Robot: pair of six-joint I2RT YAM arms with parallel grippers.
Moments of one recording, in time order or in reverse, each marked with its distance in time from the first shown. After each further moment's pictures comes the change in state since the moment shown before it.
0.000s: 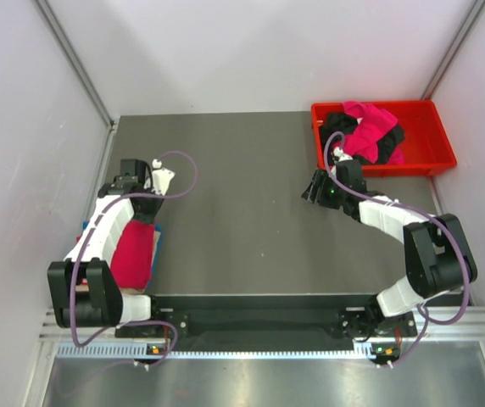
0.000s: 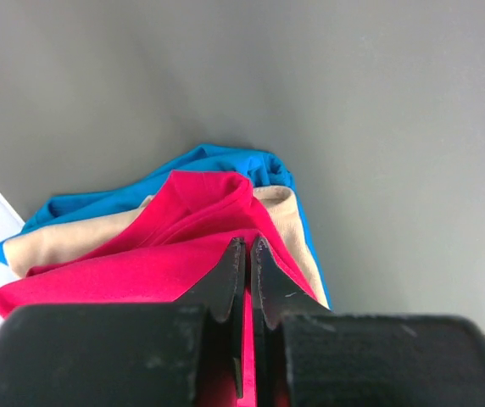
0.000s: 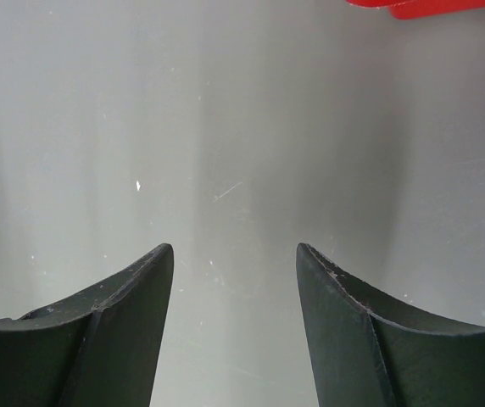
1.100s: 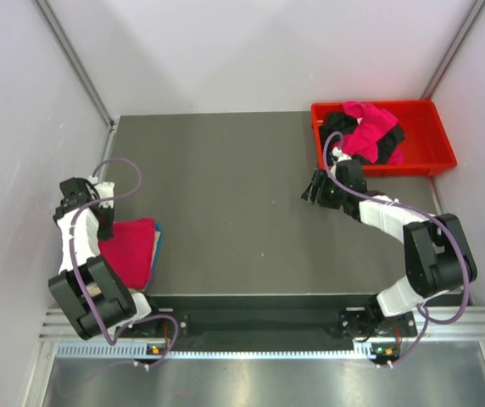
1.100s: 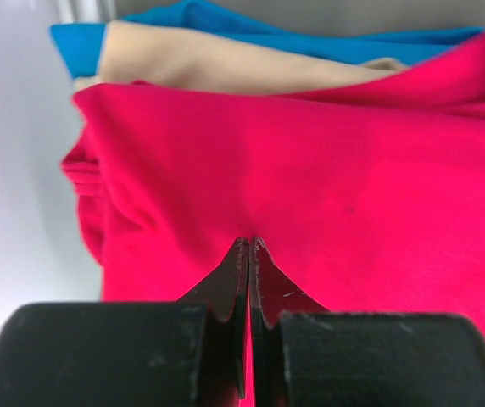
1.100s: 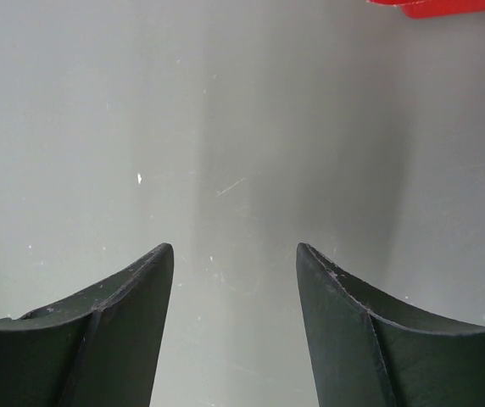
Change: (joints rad) left arm 0.493 -0.036 -0.062 0.017 0.000 0.024; right arm -0.004 0.002 0.002 -0.004 -0.027 -0.028
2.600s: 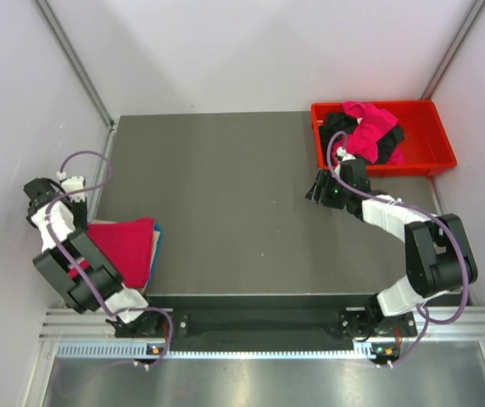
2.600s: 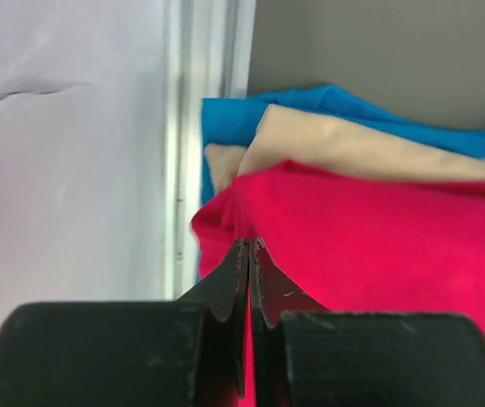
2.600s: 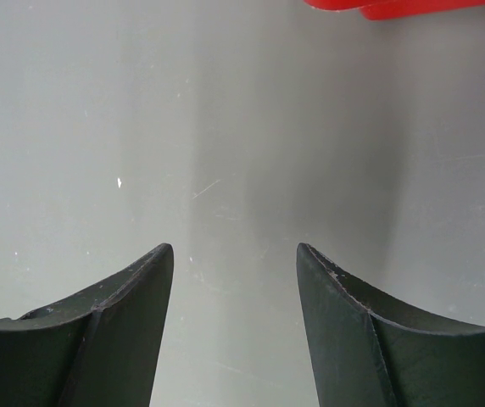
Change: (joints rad) left arm 0.226 0.159 0.127 0.134 0.153 0.106; right arm -0.033 -0.002 0.000 -0.019 0.001 -0.015
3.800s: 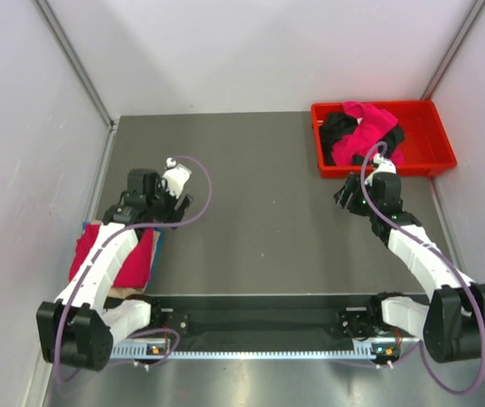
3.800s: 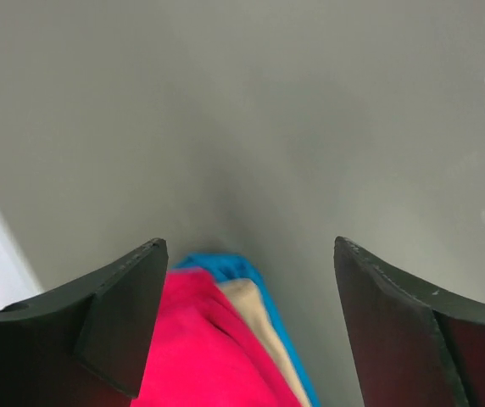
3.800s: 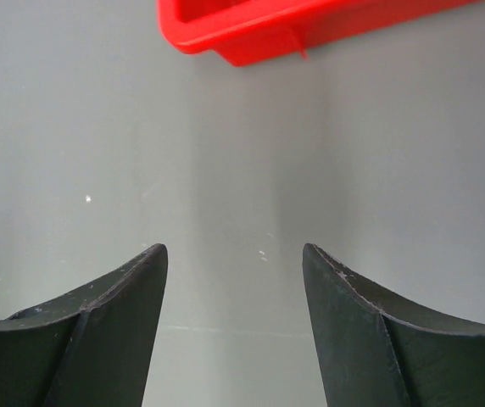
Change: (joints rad) left arm -0.889 -0.331 -0.164 0.117 -0.092 -0.150; right arm -0.126 -0.392 -0.156 -0.090 0.109 -0.042
